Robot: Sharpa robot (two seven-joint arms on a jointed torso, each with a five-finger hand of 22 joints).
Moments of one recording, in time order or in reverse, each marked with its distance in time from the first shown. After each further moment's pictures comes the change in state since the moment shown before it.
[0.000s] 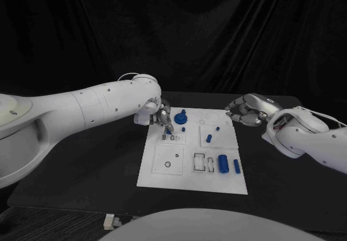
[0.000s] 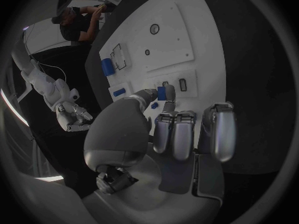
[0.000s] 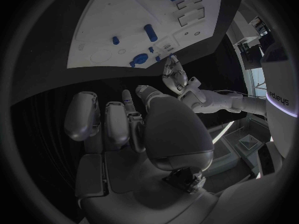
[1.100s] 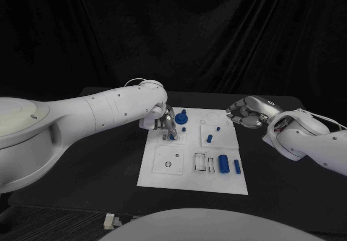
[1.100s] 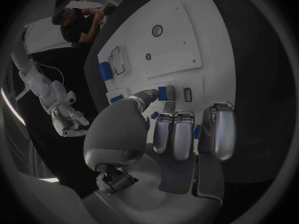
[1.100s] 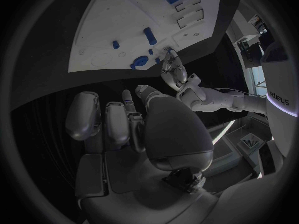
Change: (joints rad) left arm -0.038 0.053 0.000 -0.053 0.006 0.025 -0.012; left_hand -0.046 0.002 0.061 -0.055 -0.087 -0.017 0.004 -0.015 -0.015 0.000 0.000 0.000 0.000 0.000 0.000 0.000 0.000 0.000 -0.004 0.004 -0.004 0.000; right arm -0.012 -0.003 0.000 -0.001 0.011 0.001 0.001; right_hand 0.004 -0.004 0.003 -0.003 0.004 0.004 -0.004 0.000 -0.001 0.000 0.000 0.000 0.000 0.000 0.000 0.000 -0.003 0.016 0.000 0.000 -0.004 0.001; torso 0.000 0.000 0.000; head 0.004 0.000
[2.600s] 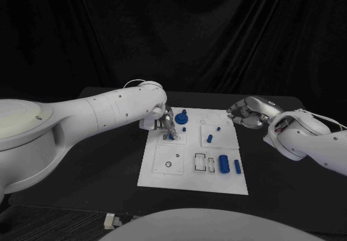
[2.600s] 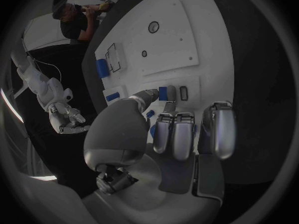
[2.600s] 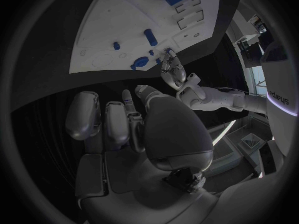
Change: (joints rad) left arm -0.012 0.010 0.000 -0.034 0.001 -0.017 -0.002; left_hand 0.008 0.008 0.004 -0.010 0.007 -0.006 0.009 0.000 -0.004 0.000 0.000 0.000 0.000 0.000 0.000 0.000 0.000 0.000 -0.004 0.003 -0.008 0.000; right arm 0.000 0.000 0.000 -0.005 0.004 0.010 0.000; right_hand 0.004 0.004 0.003 -0.003 0.000 0.000 0.000 0.000 -0.001 0.000 0.000 0.000 0.000 0.000 0.000 -0.004 -0.005 0.000 0.000 0.000 -0.005 0.000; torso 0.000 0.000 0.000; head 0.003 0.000
